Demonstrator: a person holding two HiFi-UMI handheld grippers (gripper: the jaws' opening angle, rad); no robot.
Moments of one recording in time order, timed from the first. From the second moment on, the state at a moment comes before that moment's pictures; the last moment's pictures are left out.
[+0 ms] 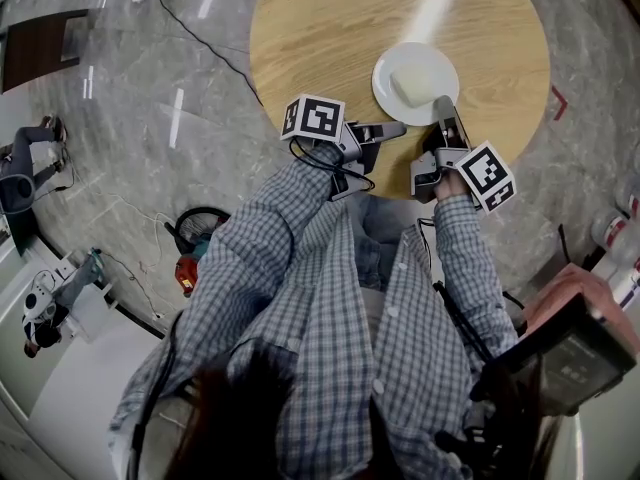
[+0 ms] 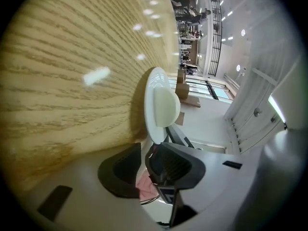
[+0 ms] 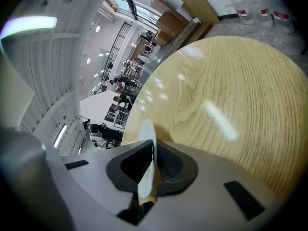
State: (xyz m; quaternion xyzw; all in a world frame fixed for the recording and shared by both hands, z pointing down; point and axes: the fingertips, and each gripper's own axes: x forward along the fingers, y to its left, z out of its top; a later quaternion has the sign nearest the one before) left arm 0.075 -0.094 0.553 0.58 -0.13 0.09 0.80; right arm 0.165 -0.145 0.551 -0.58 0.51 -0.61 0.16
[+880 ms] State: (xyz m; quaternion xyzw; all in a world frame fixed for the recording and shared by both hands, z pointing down) left arm 0.067 -0.105 0.561 0.55 -0.19 0.03 0.81; right arm 0.158 -0.137 0.561 -0.58 0.54 -0.61 0.08
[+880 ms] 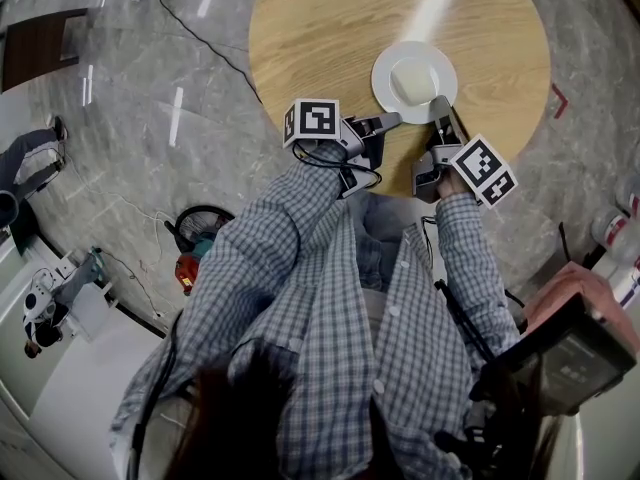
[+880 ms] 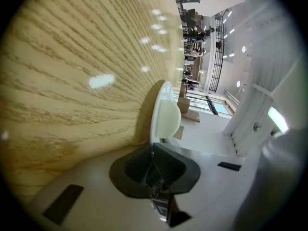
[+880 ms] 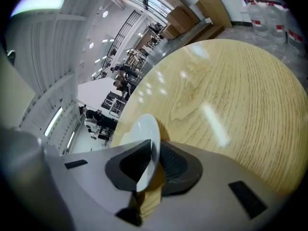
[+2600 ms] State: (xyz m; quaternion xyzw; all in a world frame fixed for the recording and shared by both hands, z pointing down) left arm 0.062 -0.109 0.566 0.57 -0.20 0.03 0.80; right arm 0.077 -0.085 0.559 -0.23 0.76 0.16 -0.59
